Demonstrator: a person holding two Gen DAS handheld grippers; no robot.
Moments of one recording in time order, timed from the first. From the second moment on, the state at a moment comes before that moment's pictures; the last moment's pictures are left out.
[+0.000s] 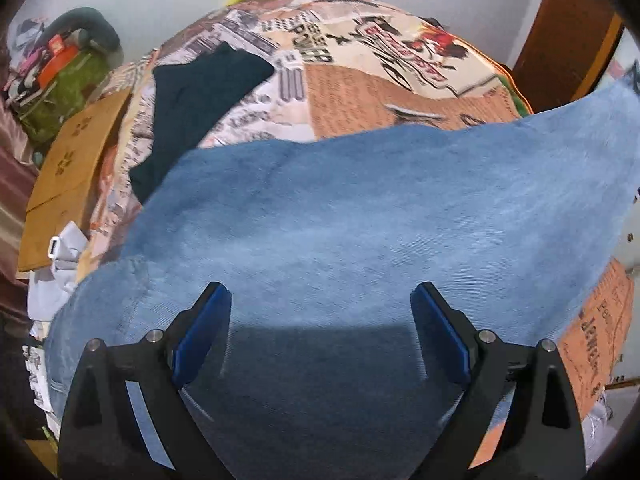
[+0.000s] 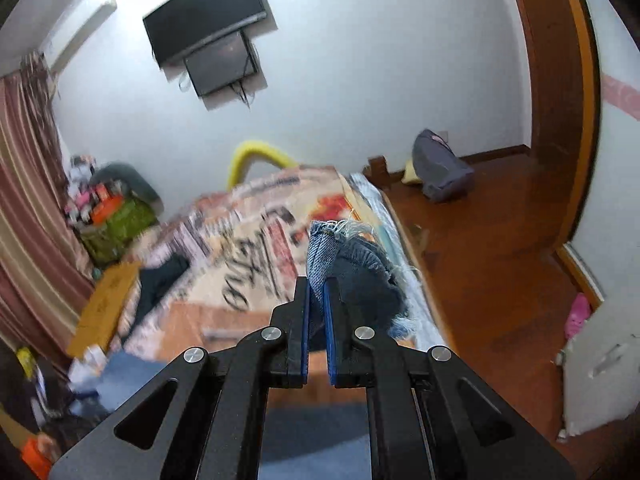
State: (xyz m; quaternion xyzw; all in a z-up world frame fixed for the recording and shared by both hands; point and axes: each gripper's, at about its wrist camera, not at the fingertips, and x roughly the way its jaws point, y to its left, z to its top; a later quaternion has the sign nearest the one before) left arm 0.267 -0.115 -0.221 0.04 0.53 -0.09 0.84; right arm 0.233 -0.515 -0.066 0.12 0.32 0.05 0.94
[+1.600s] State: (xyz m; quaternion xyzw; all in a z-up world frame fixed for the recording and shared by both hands) left arm 0.218 0.223 -0.232 -0.11 0.50 0.13 0.85; right arm 0.258 -0.165 -0.150 -0.09 0.41 0.32 0.85
